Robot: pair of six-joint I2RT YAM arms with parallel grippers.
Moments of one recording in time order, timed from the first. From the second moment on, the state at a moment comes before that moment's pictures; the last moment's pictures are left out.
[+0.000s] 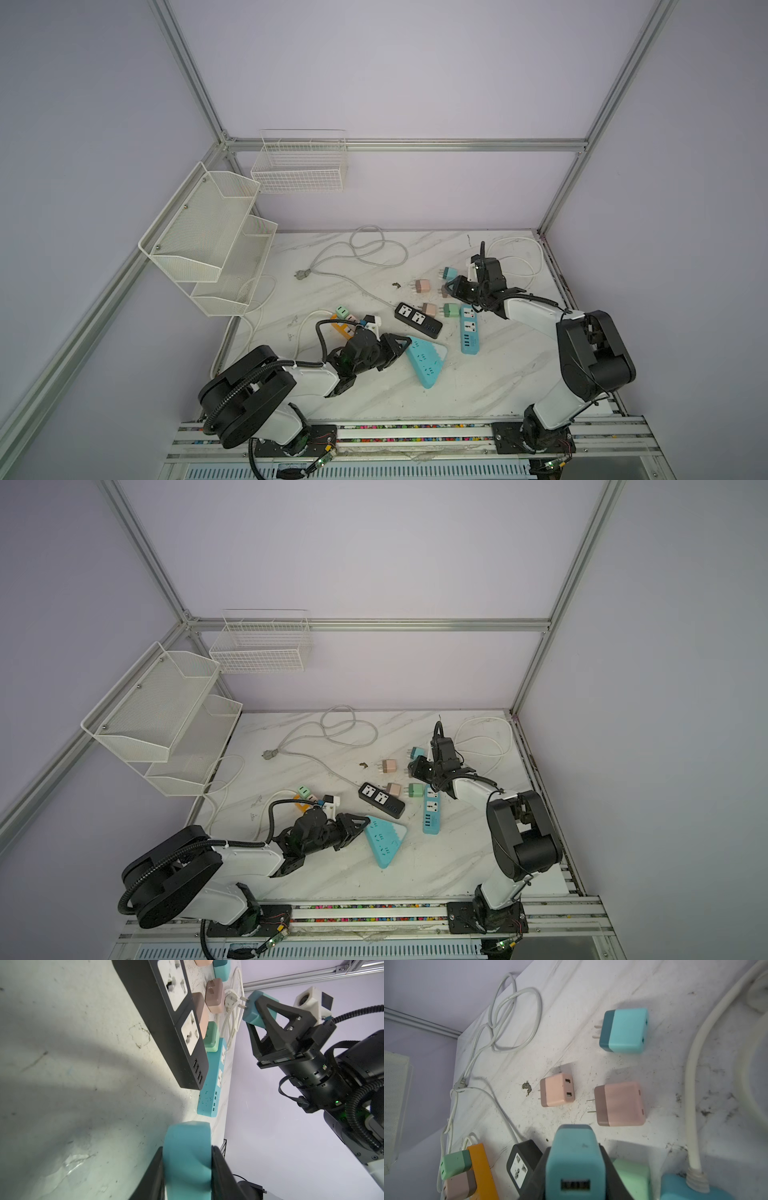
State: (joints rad) left arm -0.79 1.45 0.34 0.66 0.17 -1.35; right arm 0.31 1.67 0.94 0.01 -0.28 0.68
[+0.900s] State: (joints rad) left arm -0.79 1.43 0.37 0.44 0.16 -1.30; right arm 0.34 2.09 1.31 0.04 -0.28 0.68
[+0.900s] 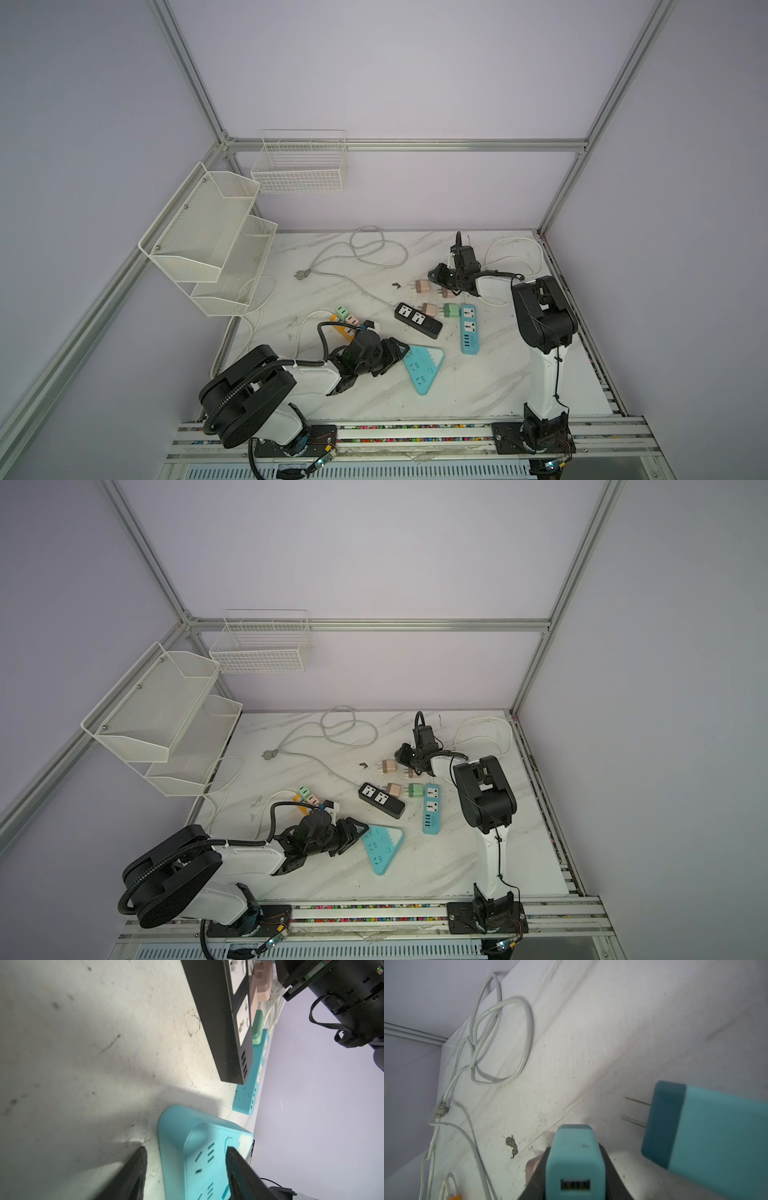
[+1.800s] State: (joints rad) left arm -0.73 1.10 0.43 0.05 0.14 -1.15; right arm 0.37 2.09 1.47 -0.20 -0.12 0.56
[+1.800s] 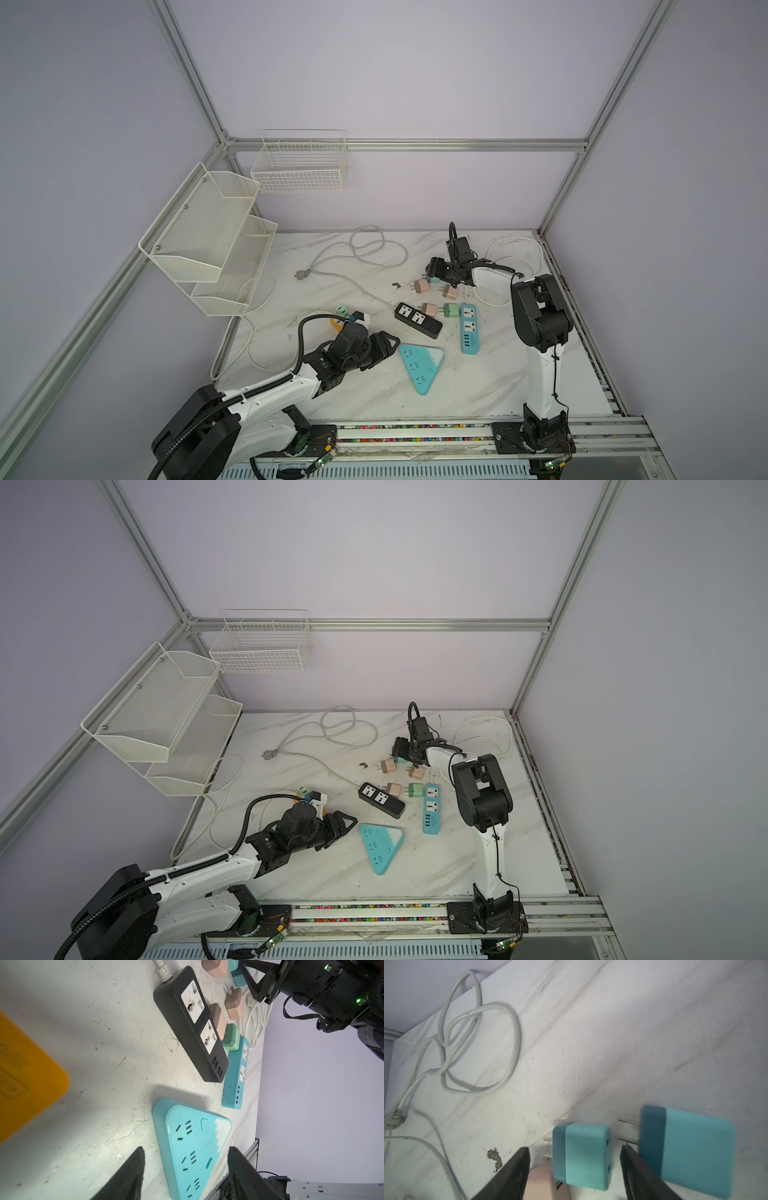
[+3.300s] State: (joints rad) left arm -0.44 0.73 0.56 -0.67 -0.11 -0.84; right arm 1.11 1.93 1.27 -0.04 0.15 0.31
